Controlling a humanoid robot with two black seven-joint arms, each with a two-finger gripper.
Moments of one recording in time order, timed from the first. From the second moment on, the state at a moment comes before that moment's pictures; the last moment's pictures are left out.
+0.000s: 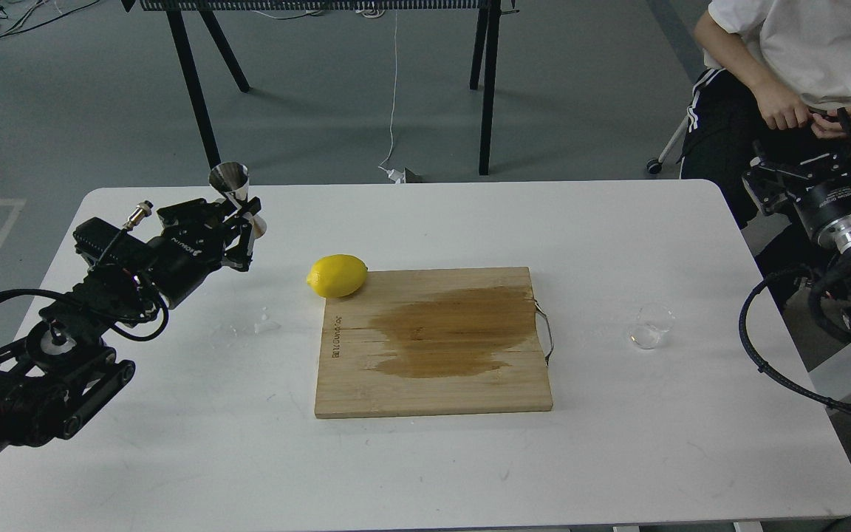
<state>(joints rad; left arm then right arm) -0.58 0.43 -0.71 -0.86 2.18 0.47 -0.35 0.66 -0.46 1.01 0.51 0.38 0.49 0.07</state>
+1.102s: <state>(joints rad) -0.71 0.03 -0.34 -0.68 2.18 0.36 -0.32 0.62 -0.50 1.03 0.52 0.38 0.49 0.07</state>
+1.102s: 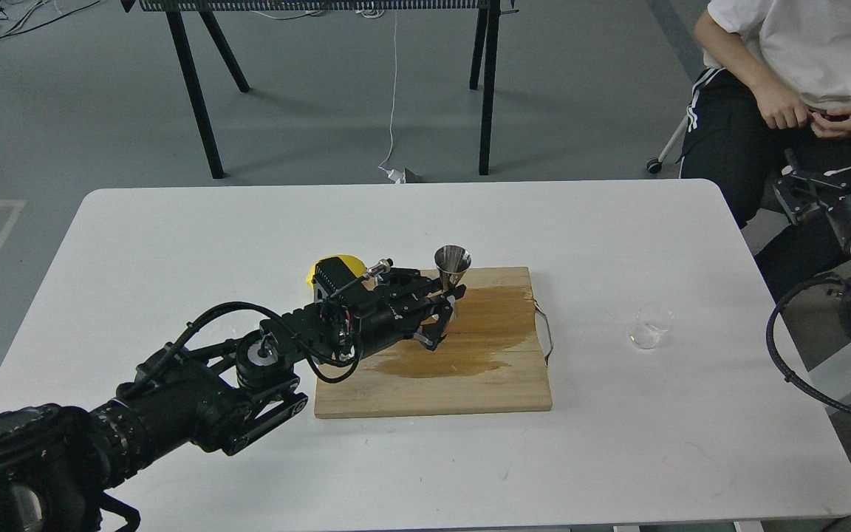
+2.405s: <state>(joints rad) -0.70 -0.04 -0.28 -0.57 2.18 0.36 -0.29 0.62 -0.50 1.02 0.52 0.38 0.49 0.07</state>
